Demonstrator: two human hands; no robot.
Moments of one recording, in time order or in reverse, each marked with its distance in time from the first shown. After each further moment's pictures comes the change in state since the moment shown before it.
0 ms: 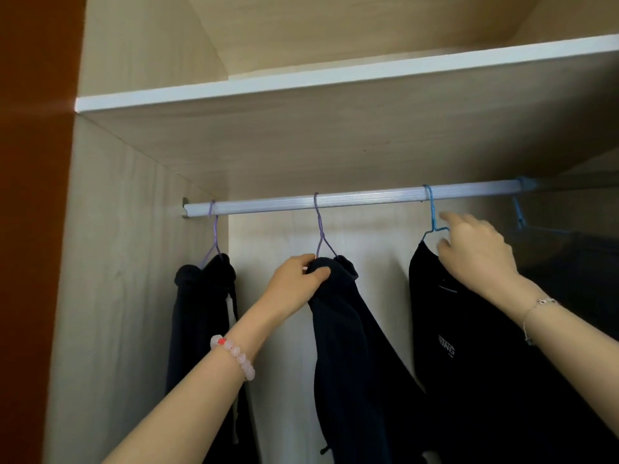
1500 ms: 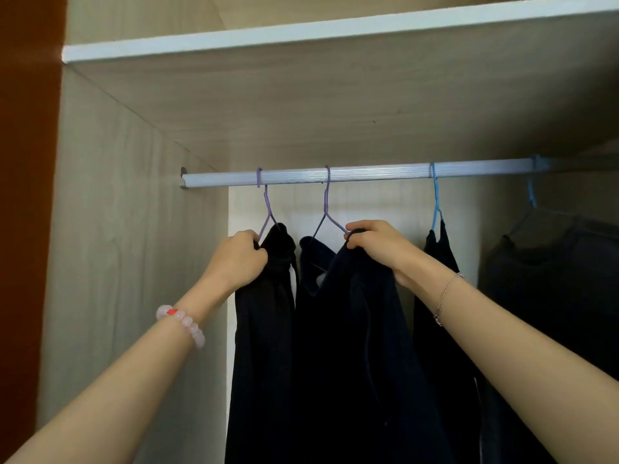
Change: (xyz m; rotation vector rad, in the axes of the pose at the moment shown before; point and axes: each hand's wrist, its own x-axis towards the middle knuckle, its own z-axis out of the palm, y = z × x) left_hand 0.006 -0.043 -0.049 0.444 0.223 -0.091; right_hand -0.004 -0.082 0.055 0.925 -0.537 0.067
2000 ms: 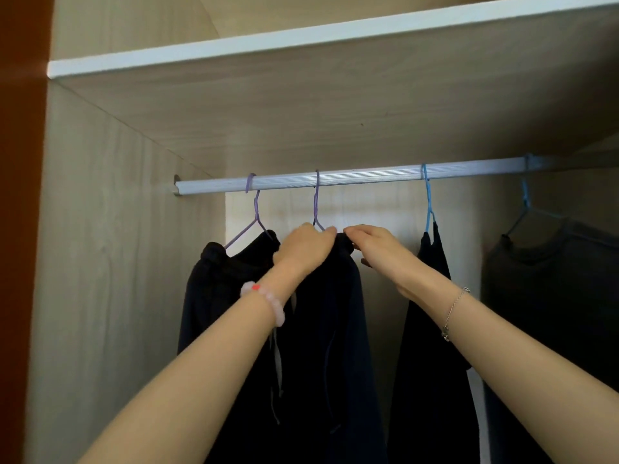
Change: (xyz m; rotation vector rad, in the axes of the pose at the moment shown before) left_hand 0.003 0.099 0.043 -0.188 -0.144 -0.103; right_hand -0.010 0.008 -0.013 -0.038 0.000 -0.103
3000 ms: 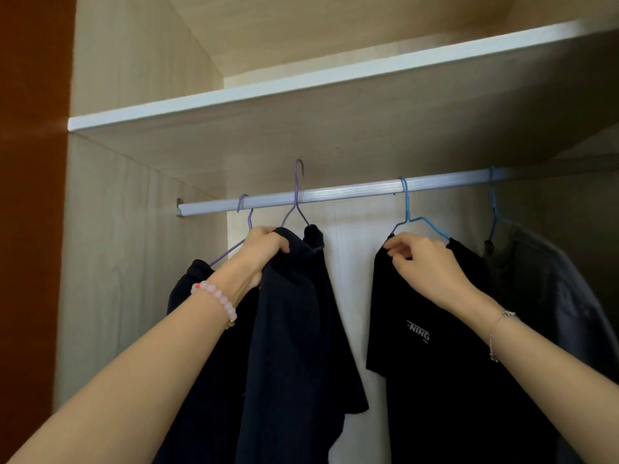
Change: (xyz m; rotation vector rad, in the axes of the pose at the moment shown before) left_hand -0.025 0.008 -0.038 -0.548 0.001 -0.050; right_hand -0.038 0.038 -0.088 -0.532 0.257 -0.137
